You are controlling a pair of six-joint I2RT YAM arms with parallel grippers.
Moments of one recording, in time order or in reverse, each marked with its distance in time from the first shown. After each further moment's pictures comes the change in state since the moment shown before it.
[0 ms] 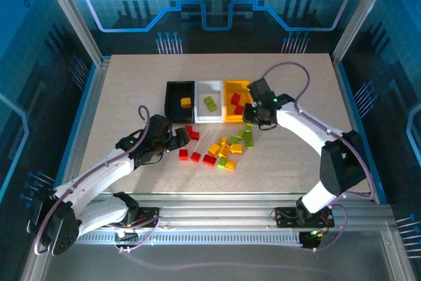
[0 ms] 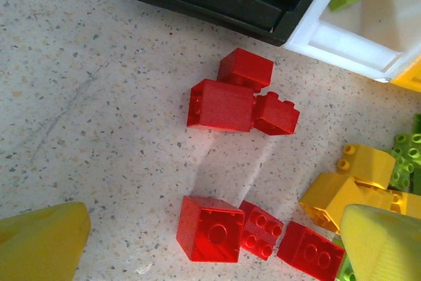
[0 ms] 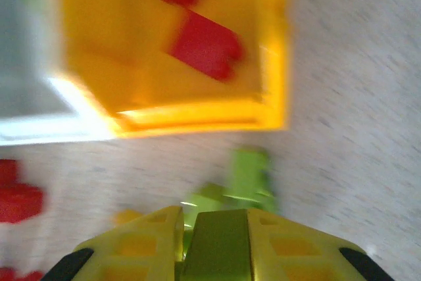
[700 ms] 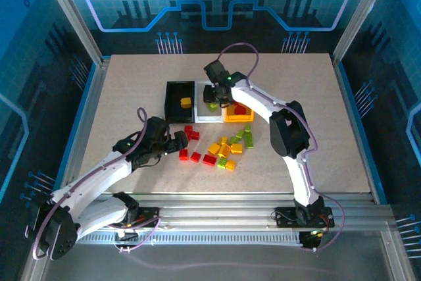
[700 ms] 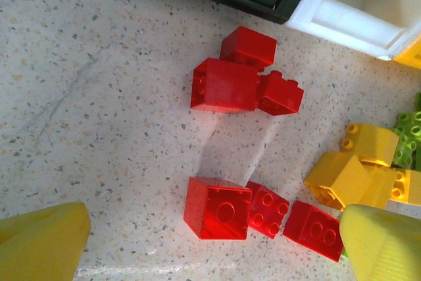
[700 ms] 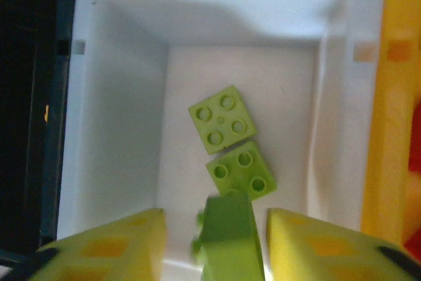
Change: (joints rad) left arm 0.013 -0.032 -0.021 -0.031 0.053 0.036; right arm 0.112 0.614 0.695 -0.068 0.012 -0.021
